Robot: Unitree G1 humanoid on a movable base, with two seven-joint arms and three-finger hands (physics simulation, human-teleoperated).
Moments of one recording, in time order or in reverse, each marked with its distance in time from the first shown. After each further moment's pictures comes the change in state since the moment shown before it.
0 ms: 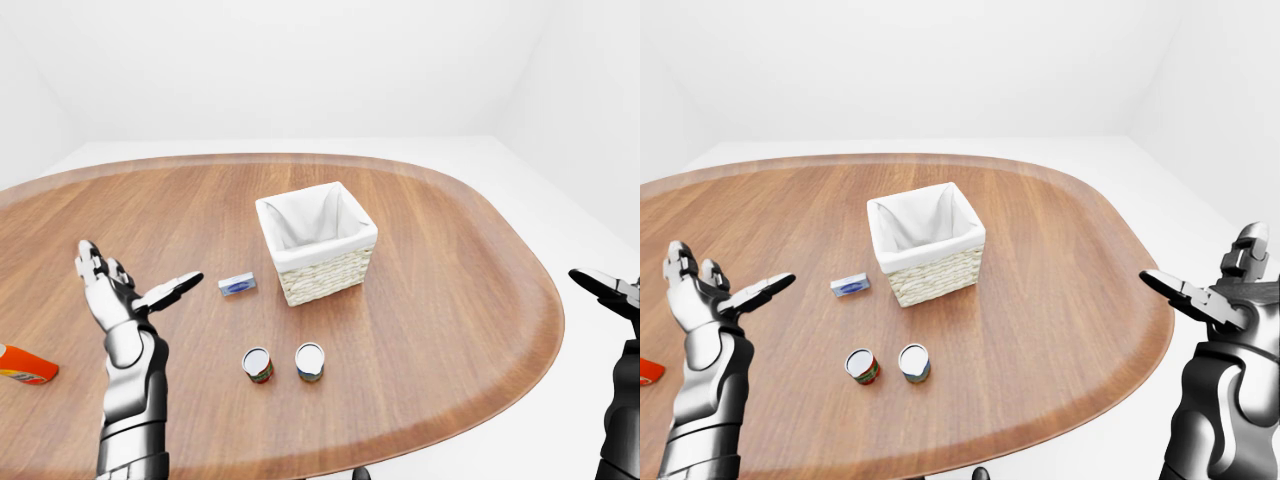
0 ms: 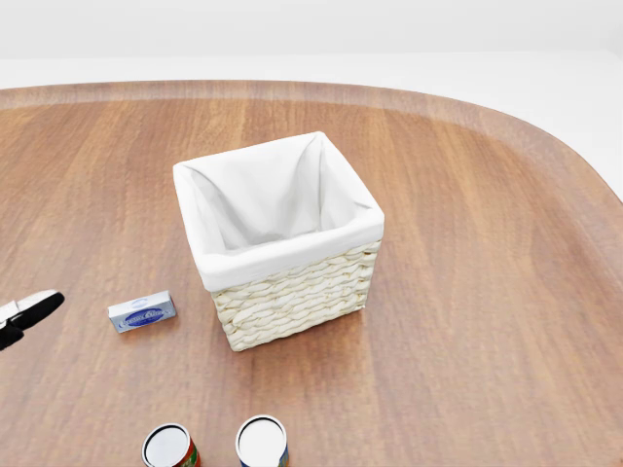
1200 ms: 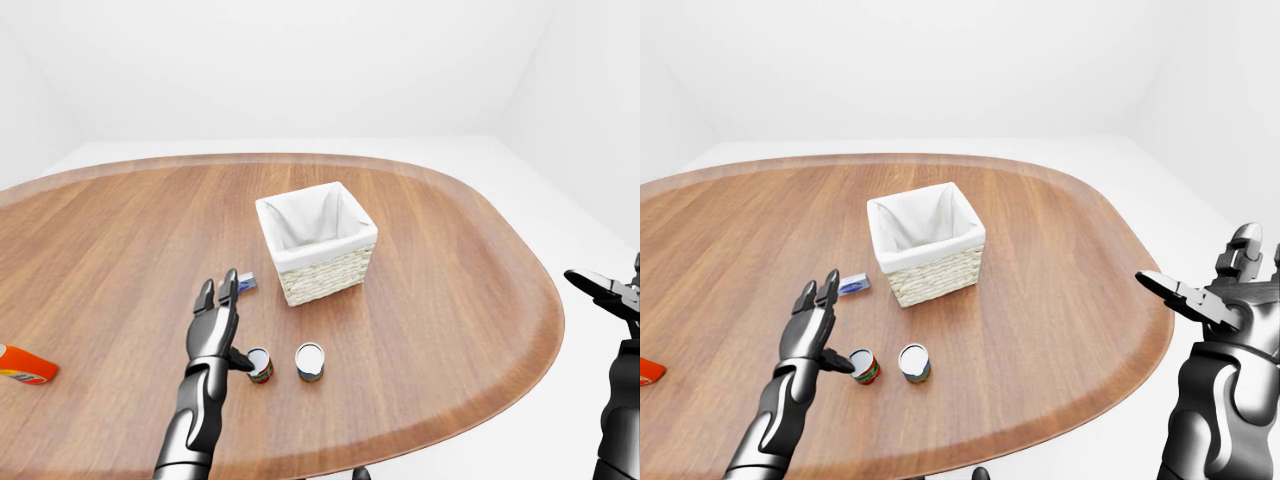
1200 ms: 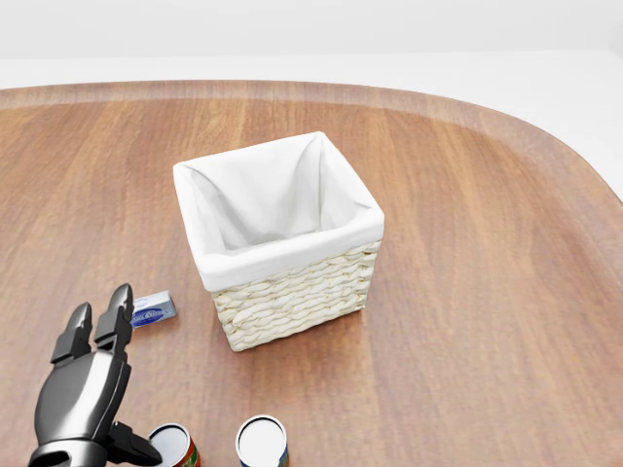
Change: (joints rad) left arm 0.172 -0.105 -0.324 0.049 1.282 0.054 -0.172; right arm 0.002 0.006 0.009 0.002 -0.007 0.000 0.004
